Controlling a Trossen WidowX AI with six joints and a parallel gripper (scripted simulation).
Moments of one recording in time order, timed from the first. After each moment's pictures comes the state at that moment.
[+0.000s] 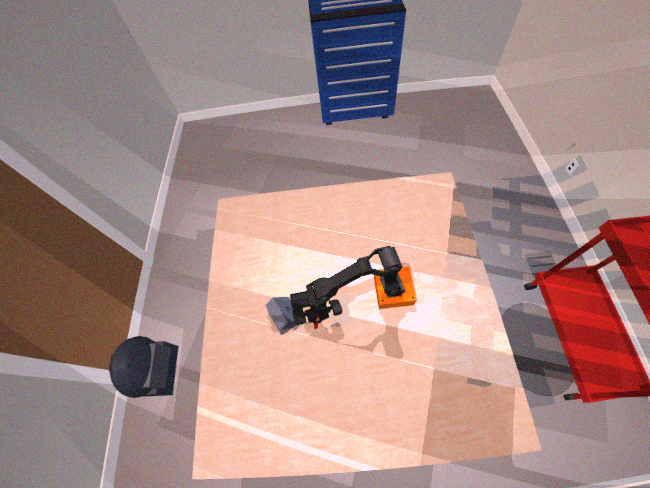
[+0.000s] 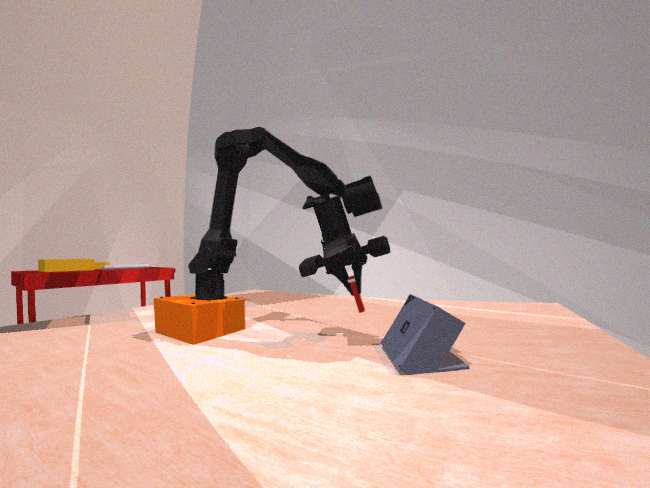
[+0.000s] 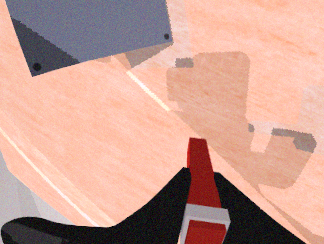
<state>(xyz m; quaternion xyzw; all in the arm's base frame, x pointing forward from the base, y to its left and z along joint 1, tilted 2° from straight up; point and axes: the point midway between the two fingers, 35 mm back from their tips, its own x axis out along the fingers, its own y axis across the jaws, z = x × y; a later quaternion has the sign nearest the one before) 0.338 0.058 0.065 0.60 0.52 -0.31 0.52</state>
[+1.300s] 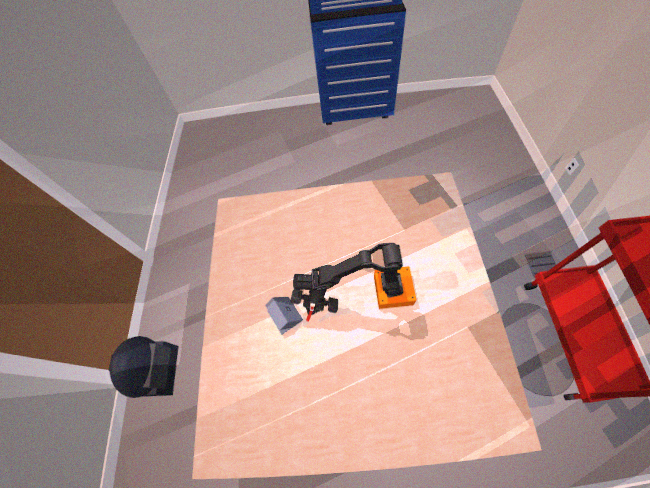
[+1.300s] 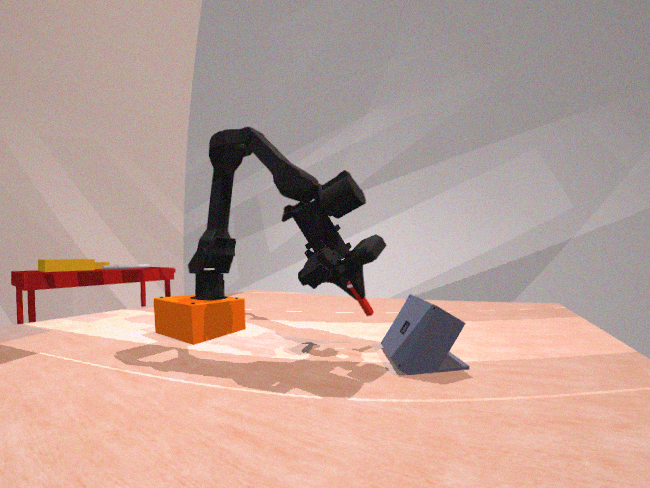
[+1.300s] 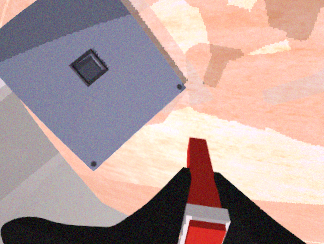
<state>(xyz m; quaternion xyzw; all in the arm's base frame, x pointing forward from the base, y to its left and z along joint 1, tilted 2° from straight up) 0.351 0.013 0.059 0.76 0.41 -0.33 0.38</state>
